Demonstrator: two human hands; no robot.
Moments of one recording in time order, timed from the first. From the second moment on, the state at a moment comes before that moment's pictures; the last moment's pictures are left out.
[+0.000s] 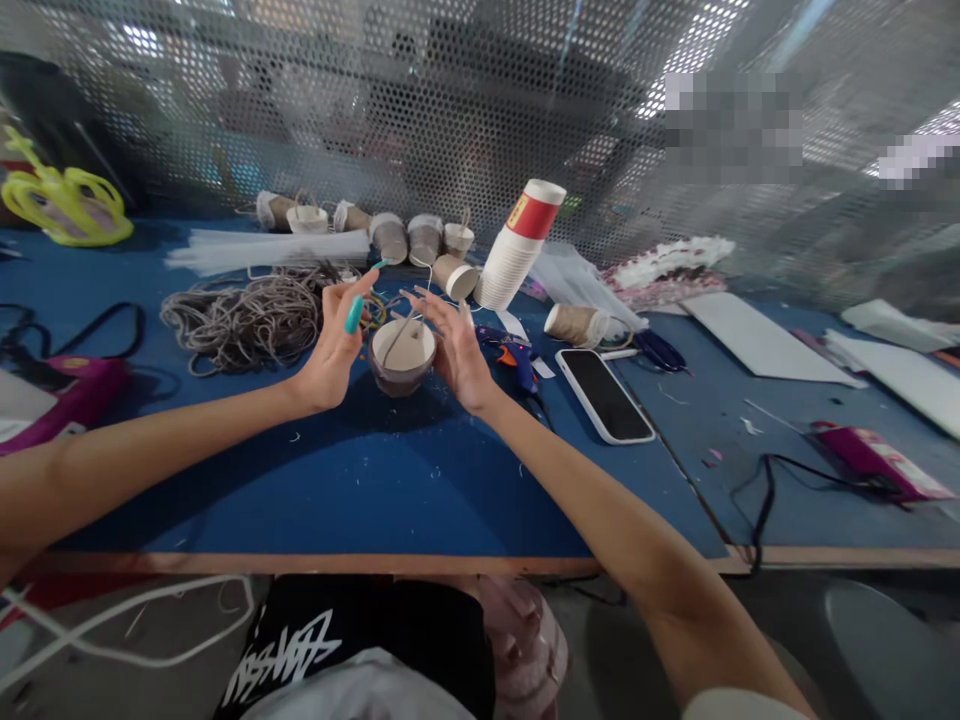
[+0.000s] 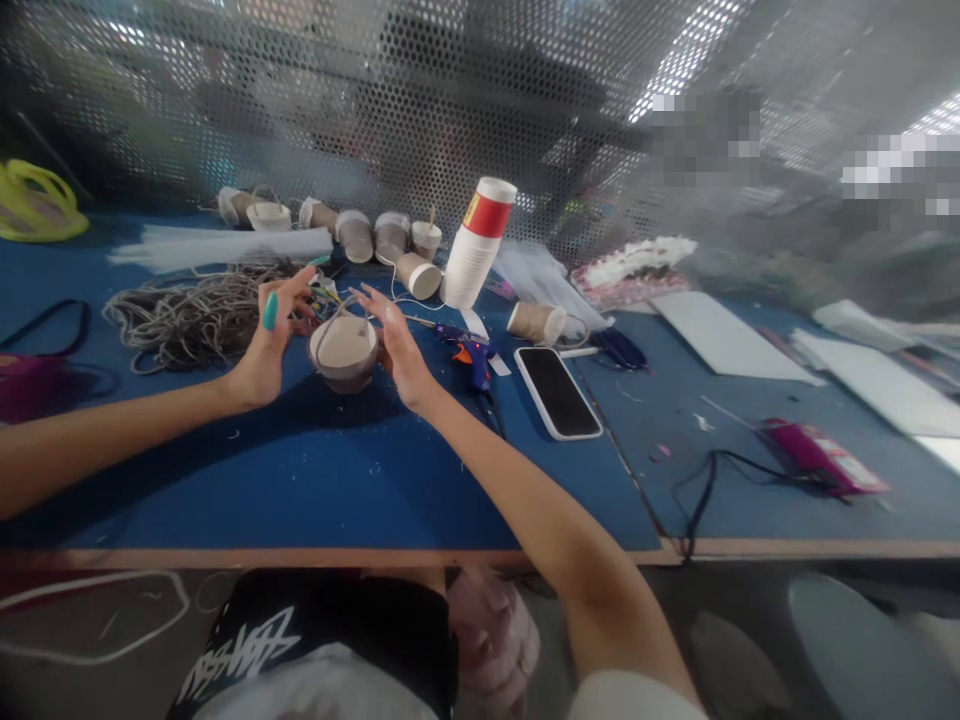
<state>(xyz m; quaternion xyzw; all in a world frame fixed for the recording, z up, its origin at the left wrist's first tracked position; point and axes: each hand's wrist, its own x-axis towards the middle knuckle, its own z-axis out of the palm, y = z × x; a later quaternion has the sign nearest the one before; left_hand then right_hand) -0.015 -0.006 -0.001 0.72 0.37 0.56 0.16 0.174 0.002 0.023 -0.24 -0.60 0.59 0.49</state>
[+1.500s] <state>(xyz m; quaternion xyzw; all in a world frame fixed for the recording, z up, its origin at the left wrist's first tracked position) -0.019 0.000 -0.013 0.72 0.49 0.48 -0.09 0.171 -0.024 0.028 -0.40 -0.81 0.19 0.38</state>
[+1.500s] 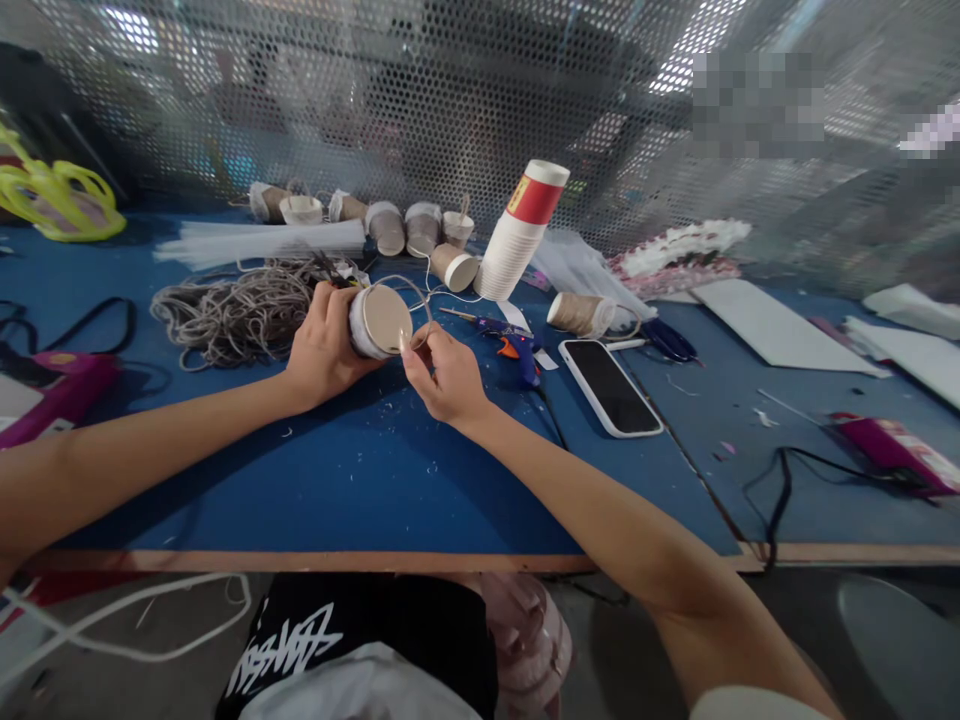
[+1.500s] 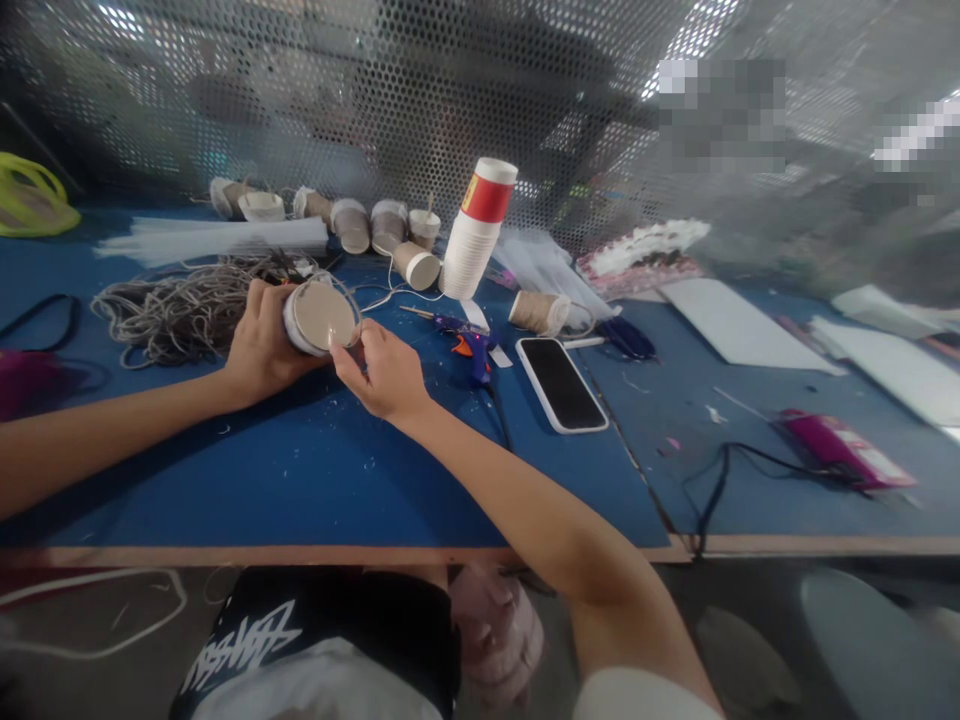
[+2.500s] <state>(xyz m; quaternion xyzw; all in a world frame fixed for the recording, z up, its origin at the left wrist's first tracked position) -0.021 -0.001 0.000 0.71 0.33 0.54 -0.32 0.169 -0.021 0.027 -0.39 -0.81 0.23 0.38</state>
